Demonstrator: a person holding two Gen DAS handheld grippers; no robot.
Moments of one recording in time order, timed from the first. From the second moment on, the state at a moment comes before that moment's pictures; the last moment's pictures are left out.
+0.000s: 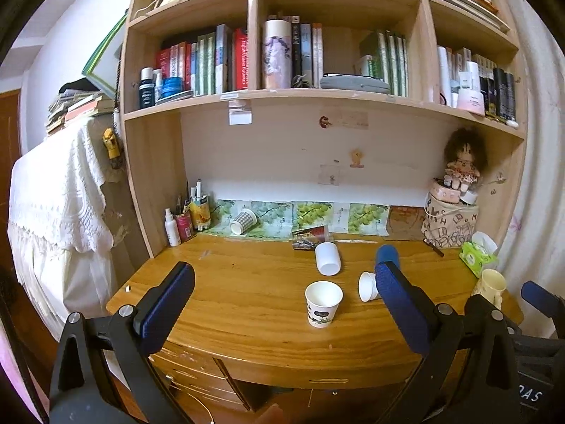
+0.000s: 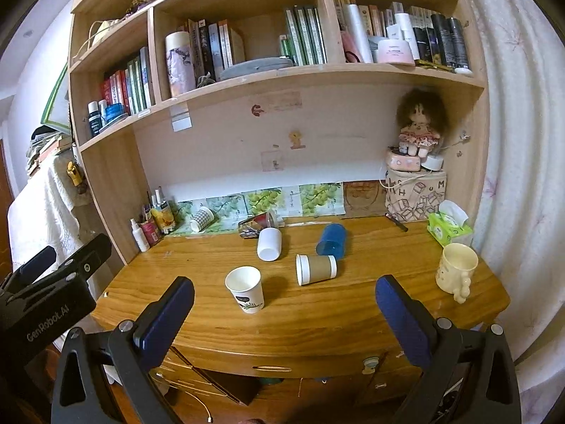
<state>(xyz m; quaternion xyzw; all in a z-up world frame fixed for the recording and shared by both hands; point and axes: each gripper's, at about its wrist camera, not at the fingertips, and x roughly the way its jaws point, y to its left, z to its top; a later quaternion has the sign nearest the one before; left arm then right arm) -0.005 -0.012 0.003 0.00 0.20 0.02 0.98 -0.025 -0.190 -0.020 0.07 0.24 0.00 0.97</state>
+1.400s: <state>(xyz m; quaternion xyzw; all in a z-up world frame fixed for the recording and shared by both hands) 0.018 -0.040 -0.007 0.02 0.24 -0.01 0.97 -0.011 -0.219 -0.027 0.08 0.27 -0.04 0.96</state>
